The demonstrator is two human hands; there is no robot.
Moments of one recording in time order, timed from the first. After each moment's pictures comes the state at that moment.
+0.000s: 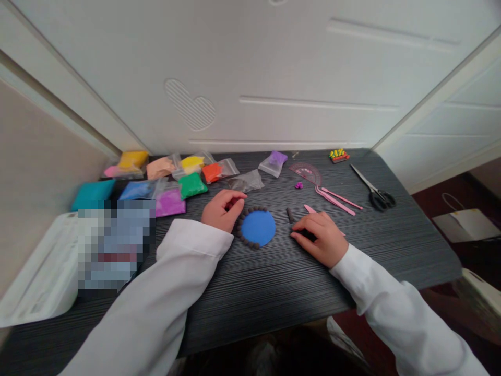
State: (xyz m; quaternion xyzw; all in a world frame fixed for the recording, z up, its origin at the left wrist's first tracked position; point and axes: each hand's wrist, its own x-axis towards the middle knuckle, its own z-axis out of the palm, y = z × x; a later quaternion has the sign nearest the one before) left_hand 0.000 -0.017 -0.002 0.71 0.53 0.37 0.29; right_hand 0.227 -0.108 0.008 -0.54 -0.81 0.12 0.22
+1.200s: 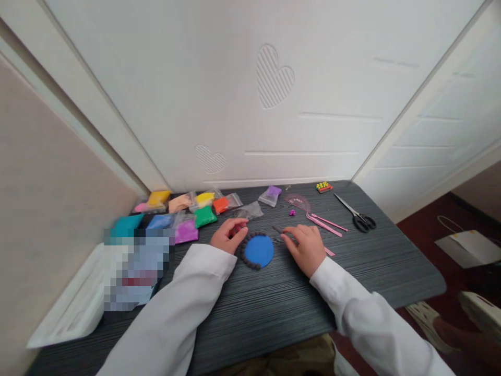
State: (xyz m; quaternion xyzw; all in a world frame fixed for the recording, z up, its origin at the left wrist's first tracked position) left_hand -0.006 -0.017 -0.006 0.66 0.47 0.43 0.40; right_hand 0.193 -0.094 0.019 -0.63 -0.73 -0.05 0.26
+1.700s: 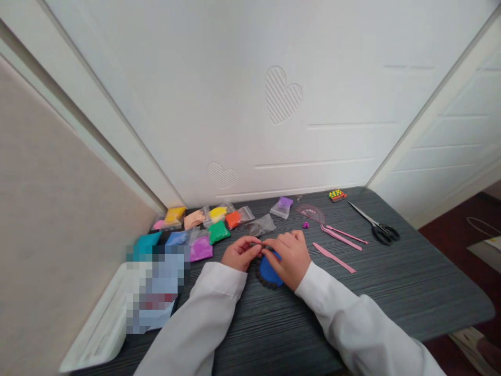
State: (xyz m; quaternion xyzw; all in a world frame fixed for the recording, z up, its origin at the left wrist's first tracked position) left_hand -0.008 -0.020 -0.001 0.42 0.37 0.47 0.68; right_hand 0.131 -0.066 0.031 -0.56 -0.76 -0.01 0.32
